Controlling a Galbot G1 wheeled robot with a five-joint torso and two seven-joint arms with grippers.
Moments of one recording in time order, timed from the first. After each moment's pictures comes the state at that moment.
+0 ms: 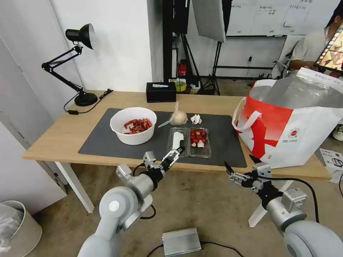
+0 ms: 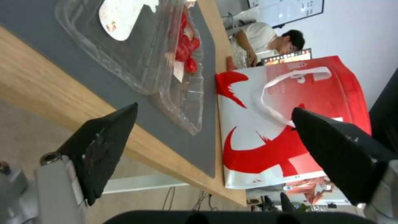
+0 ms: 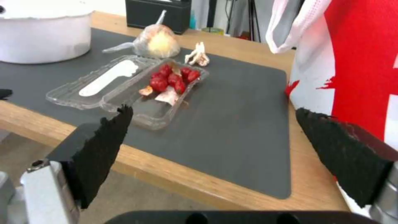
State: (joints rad) left arm 1.15 -1.43 -0.25 -2.10 -1.54 0.47 -0.56; right arm -1.63 1.09 0.65 2.31 0.36 -0.32 -0.02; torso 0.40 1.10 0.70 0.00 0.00
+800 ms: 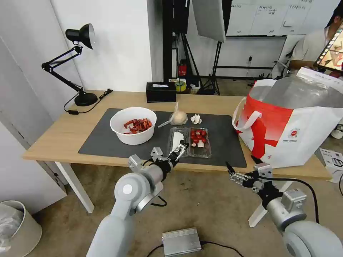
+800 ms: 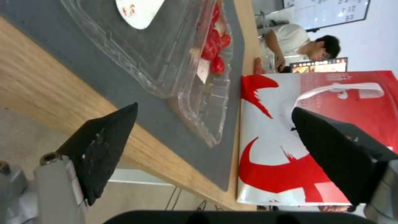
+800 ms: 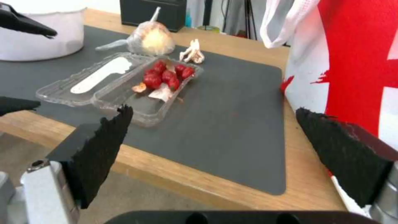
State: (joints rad) left arm 1.03 -1.49 -0.19 -2.01 -1.59 0.41 -0.78; right arm -1.63 1.09 0.65 2.29 0.36 -0.31 -0.02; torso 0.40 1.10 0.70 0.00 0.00
